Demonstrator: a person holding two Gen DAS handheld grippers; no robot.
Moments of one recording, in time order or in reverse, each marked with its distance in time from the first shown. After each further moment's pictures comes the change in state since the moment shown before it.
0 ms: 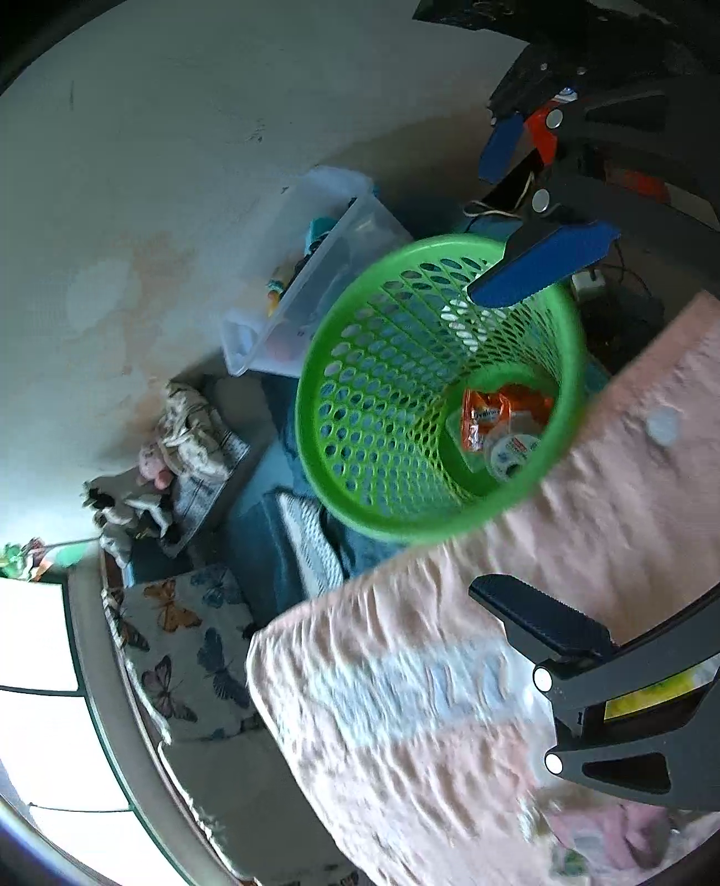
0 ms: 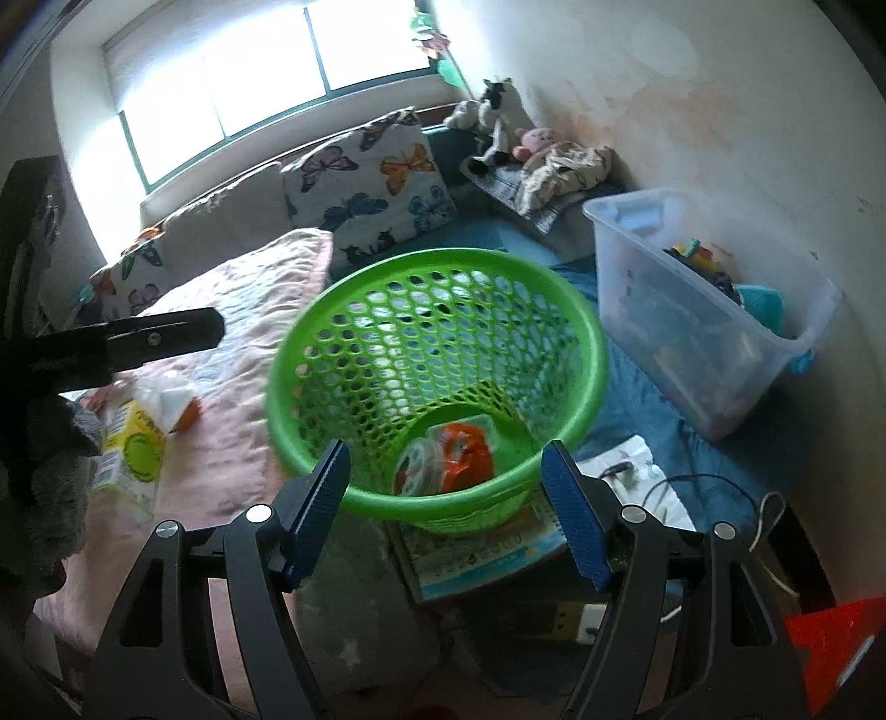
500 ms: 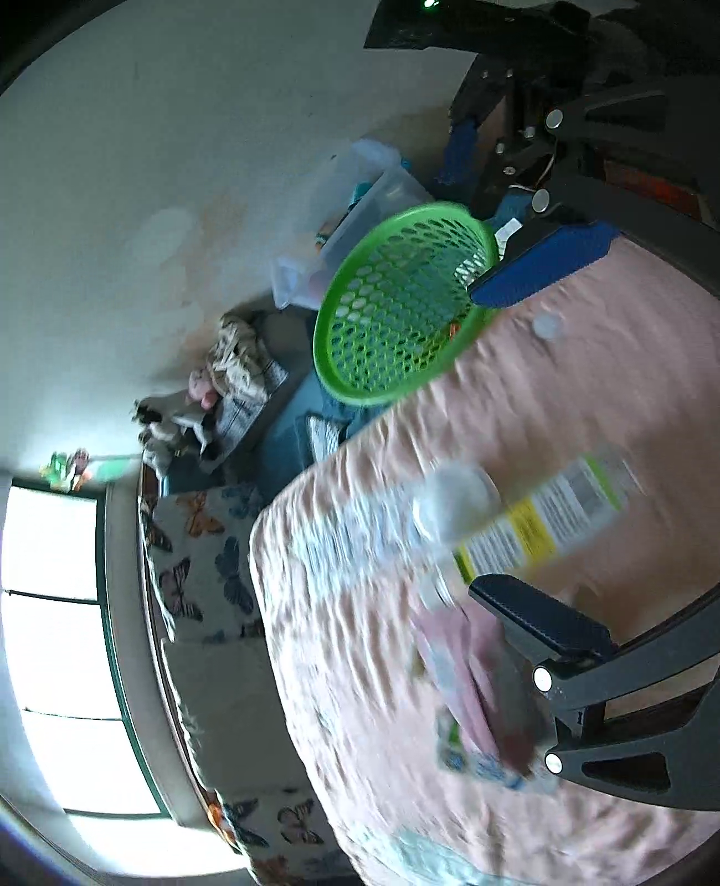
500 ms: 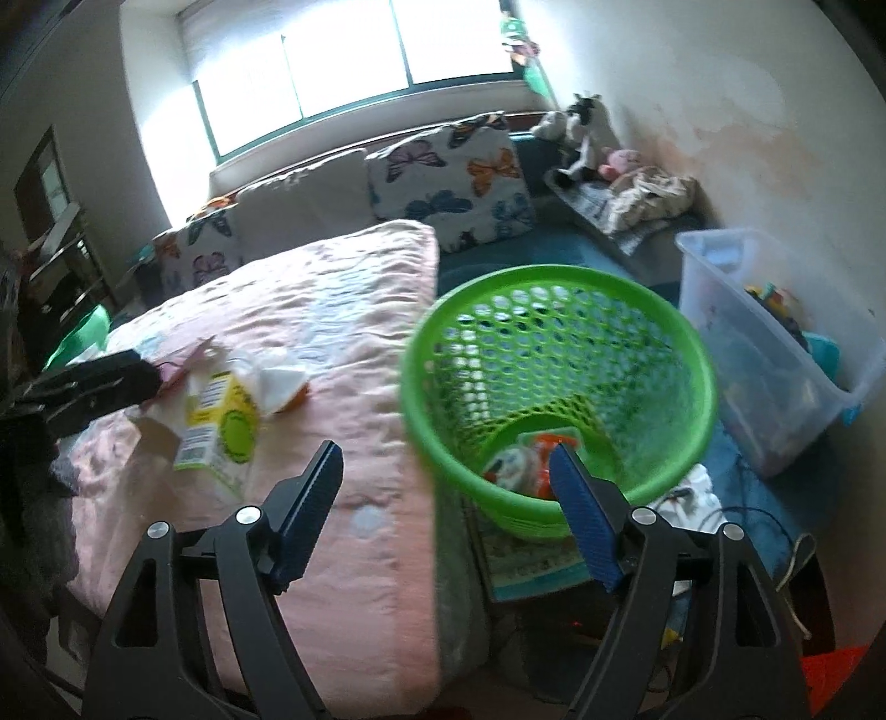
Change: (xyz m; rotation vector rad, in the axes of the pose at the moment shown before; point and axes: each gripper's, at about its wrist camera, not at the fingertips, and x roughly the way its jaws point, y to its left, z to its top) left arm -0.102 0.069 -0.075 -0.123 -0.121 0.113; right arm -0.009 0.079 0.004 -0.130 -0.001 0.135
